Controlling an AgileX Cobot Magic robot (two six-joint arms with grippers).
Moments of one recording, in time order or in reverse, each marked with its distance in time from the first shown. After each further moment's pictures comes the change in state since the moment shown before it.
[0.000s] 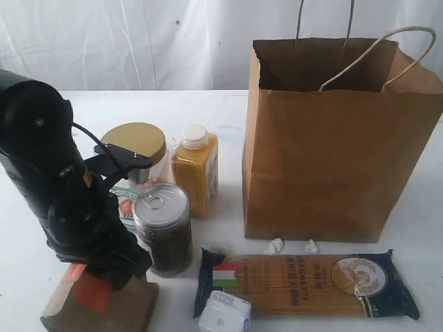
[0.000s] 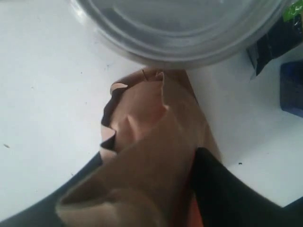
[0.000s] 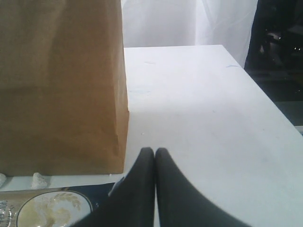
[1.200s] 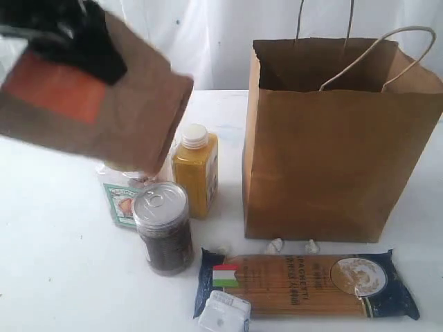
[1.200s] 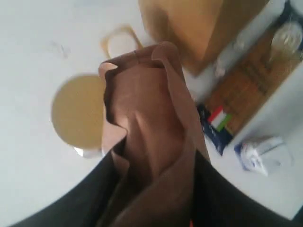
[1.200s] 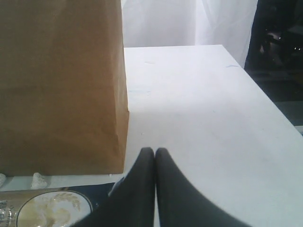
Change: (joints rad) left arm 0.000 -0.165 -0.682 0.058 0.329 0.222; right arm 0.000 0.000 0.000 0.000 0.000 0.000
